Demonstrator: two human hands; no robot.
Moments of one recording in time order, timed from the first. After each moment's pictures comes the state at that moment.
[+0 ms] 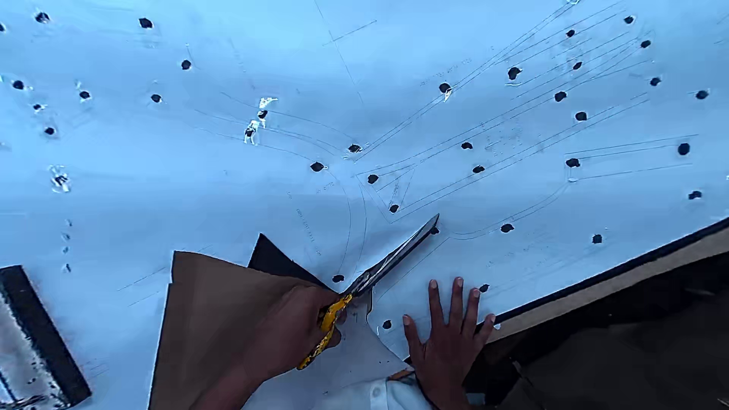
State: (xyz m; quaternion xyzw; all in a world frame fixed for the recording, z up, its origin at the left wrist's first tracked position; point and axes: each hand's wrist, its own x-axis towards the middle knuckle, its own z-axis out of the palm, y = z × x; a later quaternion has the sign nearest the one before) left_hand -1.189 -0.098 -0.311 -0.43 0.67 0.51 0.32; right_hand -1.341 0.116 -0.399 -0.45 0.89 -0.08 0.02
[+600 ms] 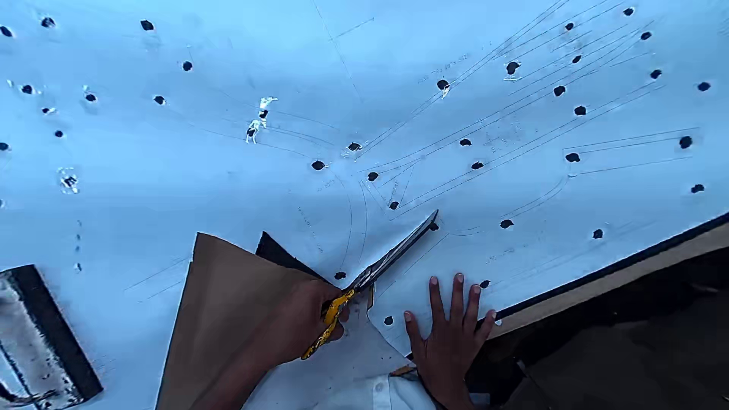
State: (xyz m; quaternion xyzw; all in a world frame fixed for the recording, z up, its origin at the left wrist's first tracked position) left_hand -1.188 -0.099 -0.316 -0.45 0.63 0.57 0.29; right_hand -1.341 0.116 -0.401 -0.45 0.89 -0.09 0.02
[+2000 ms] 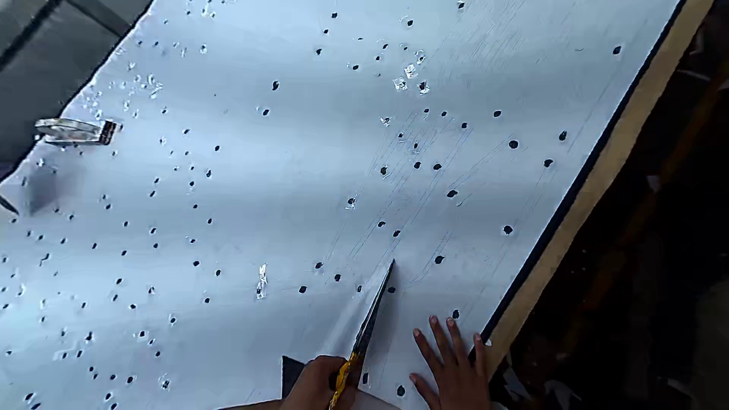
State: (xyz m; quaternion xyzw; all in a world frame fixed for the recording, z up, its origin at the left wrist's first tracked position) left_hand -1.220 -0.132 -0.289 -0.40 0.68 0.53 0.31; right_hand -1.338 0.116 -0.401 -0.43 0.89 -0.15 0.05
